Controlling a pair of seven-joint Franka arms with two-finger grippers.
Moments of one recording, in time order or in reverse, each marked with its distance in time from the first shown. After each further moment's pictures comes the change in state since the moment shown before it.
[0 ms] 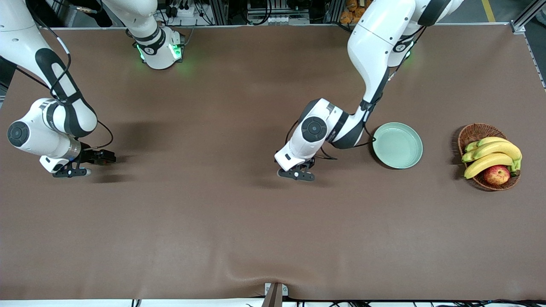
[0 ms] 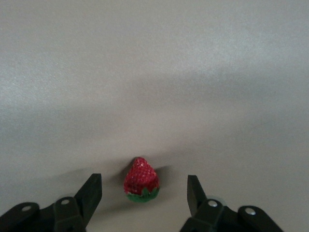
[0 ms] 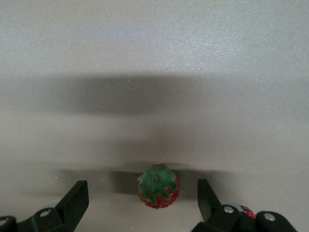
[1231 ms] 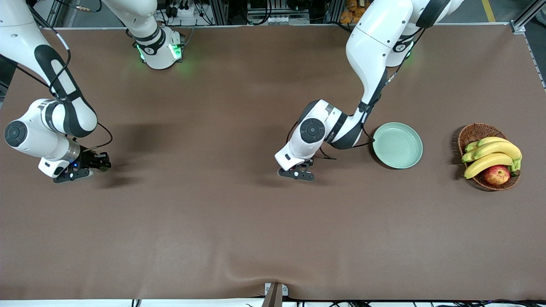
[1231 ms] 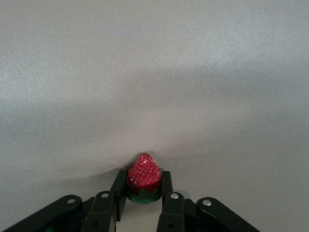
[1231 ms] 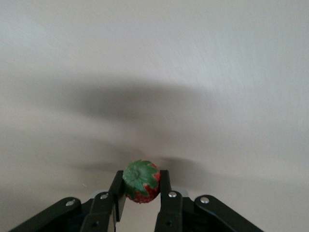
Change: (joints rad) left arm 0.000 0.016 0.002 -0.003 0.019 0.000 0.000; right arm -0.016 -0.033 0.097 0.041 -0.007 0.008 -0.160
